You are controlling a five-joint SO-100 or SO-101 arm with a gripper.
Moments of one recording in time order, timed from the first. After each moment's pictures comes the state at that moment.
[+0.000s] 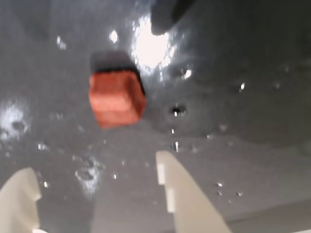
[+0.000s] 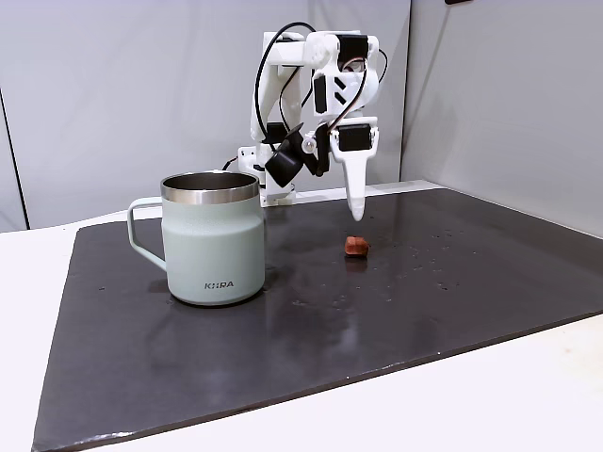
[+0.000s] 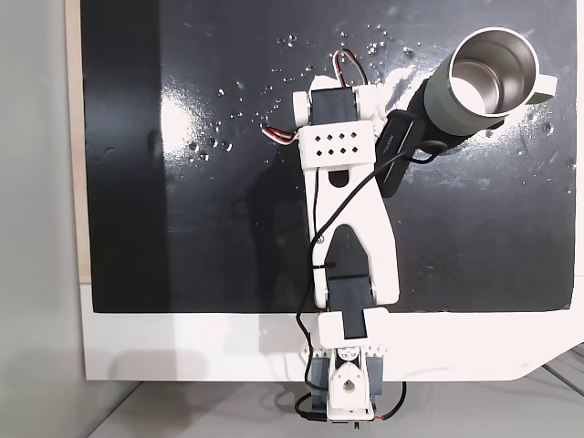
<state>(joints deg) -4.1 75.7 73.6 80.8 27.9</state>
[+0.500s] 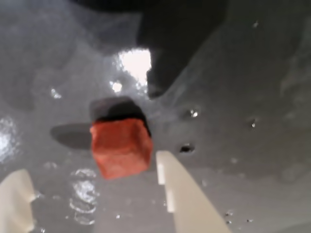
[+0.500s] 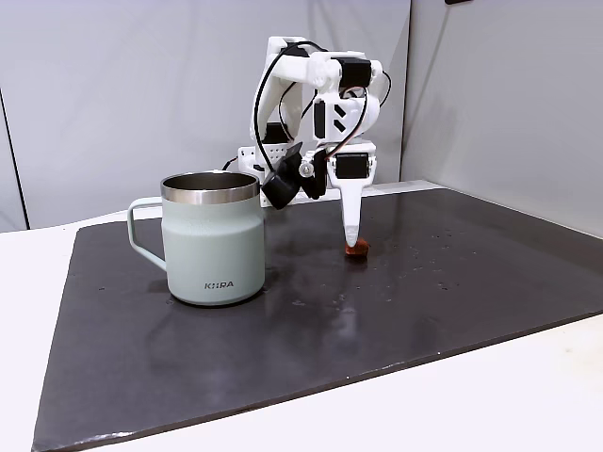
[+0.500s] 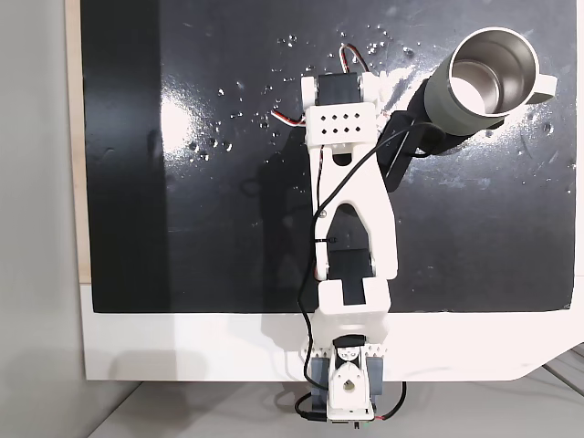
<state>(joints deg) -3.0 65.8 67.9 81.8 27.6</state>
